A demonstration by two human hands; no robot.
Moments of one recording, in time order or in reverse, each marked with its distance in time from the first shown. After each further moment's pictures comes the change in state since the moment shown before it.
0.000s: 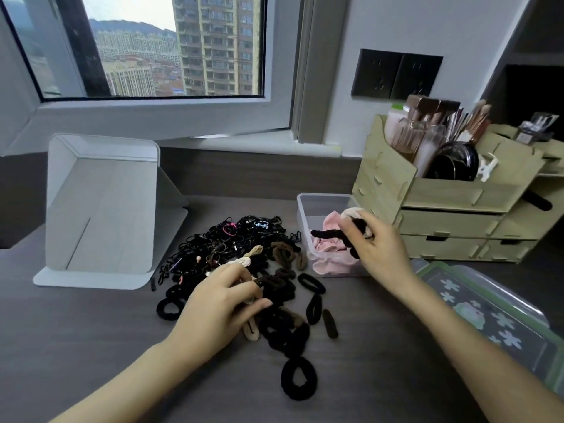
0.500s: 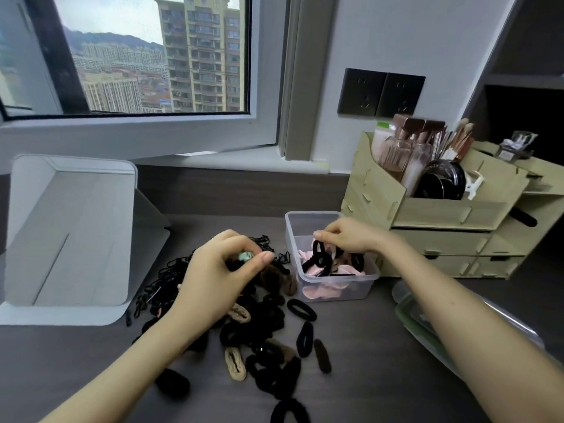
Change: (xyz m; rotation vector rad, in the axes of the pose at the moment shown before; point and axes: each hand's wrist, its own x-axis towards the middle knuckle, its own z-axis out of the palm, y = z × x) left_hand 0.075 0.009 -0.016 -0.426 0.191 -0.280; right_hand 0.091 0.030 -0.001 -0.473 -0.697 0.279
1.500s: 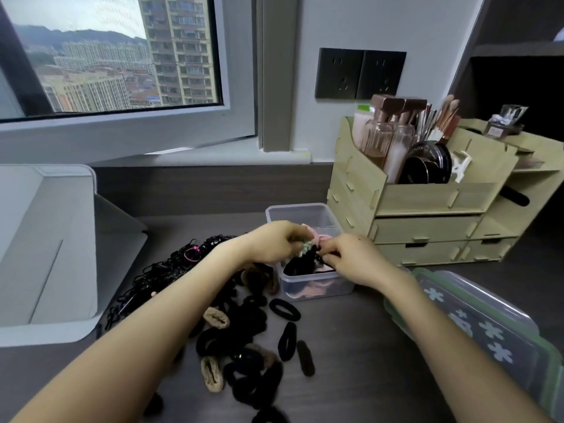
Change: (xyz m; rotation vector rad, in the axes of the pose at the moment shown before) left_hand 0.091 0.010 0.094 0.253 -0.884 0.001; right_hand -0.035 0.026 0.038 -0.020 0.238 -0.015
